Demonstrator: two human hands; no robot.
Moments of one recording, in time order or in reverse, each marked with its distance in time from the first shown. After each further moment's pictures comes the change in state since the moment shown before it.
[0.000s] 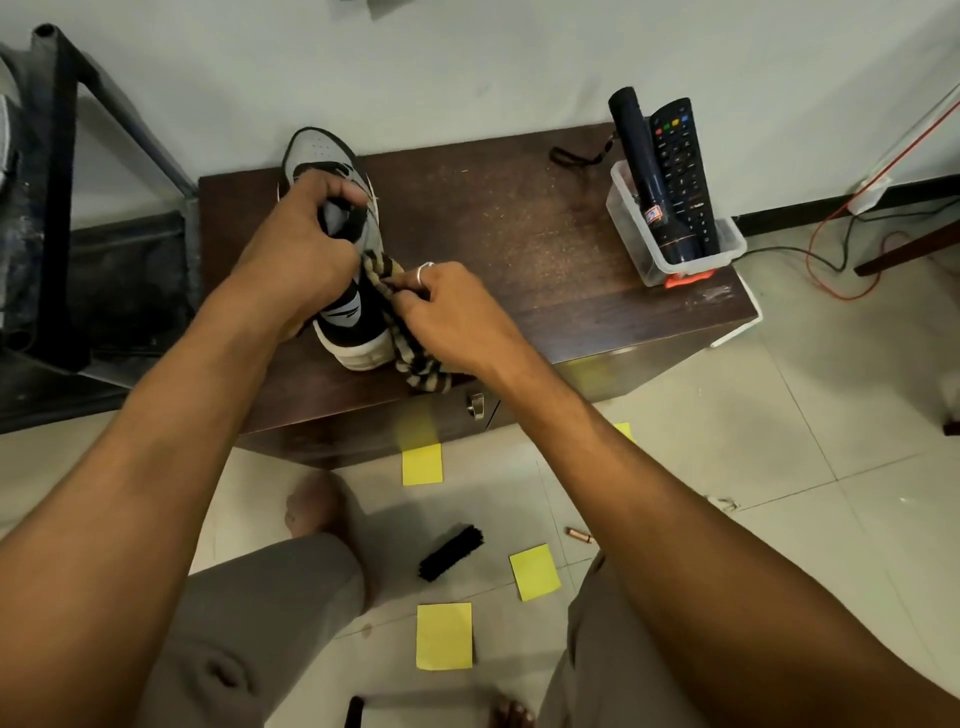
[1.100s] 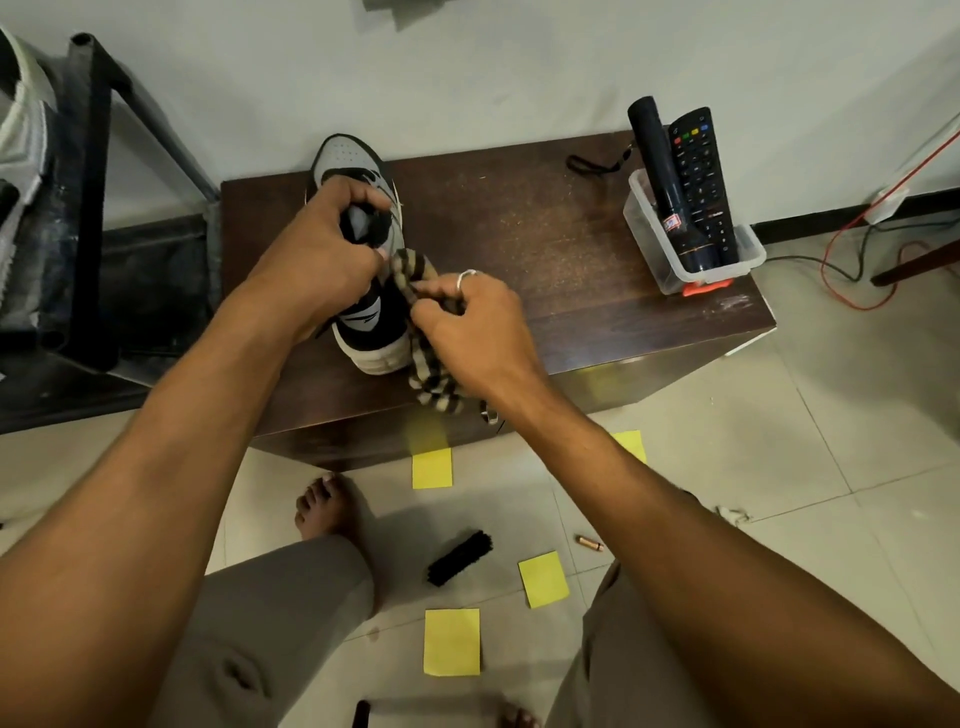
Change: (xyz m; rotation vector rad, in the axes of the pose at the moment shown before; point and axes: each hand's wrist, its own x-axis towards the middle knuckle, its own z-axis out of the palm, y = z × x) left_hand 0.007 -0.012 -0.003 -0.042 -0.058 0.061; right_hand -0.024 -0.005 0.011 0.171 0.216 0.005
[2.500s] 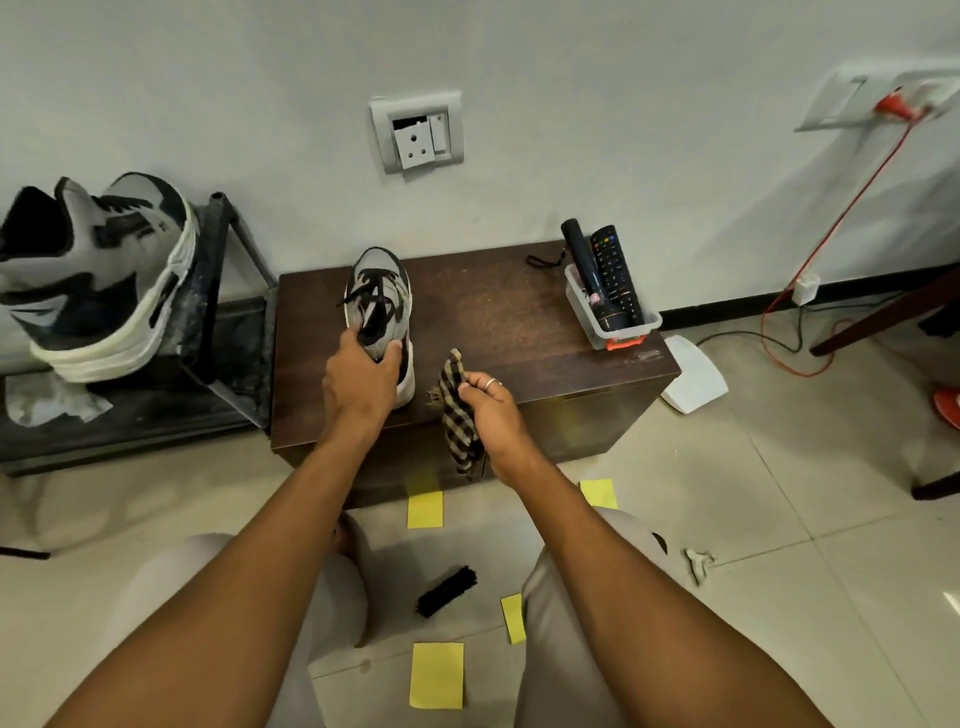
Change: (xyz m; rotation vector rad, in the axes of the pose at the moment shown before) left_hand -0.101 0.014 0.044 0.162 0.369 -0.160; right_hand -0.070 0.025 -0.032 0.541 -0.056 0.325
